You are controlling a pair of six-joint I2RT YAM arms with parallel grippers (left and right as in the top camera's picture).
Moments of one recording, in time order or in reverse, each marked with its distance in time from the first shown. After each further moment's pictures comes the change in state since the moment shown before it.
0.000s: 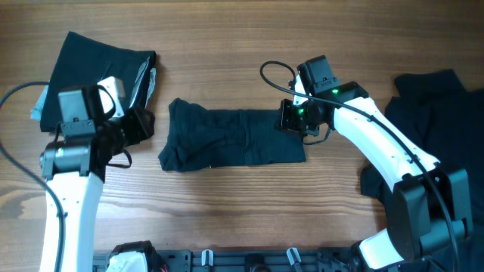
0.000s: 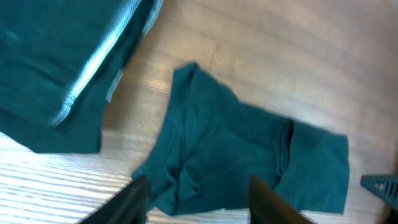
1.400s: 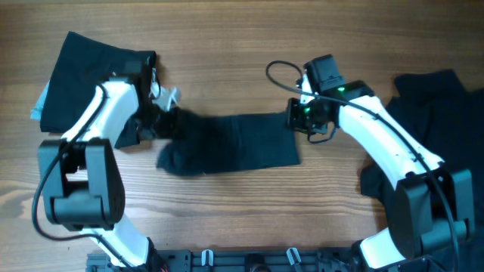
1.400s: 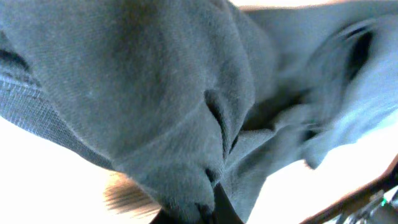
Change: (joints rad) left arm -0.116 0.701 0.270 -0.232 0.154 0.313; right arm -0.052 0.000 0.000 -0.018 0.064 -0.037
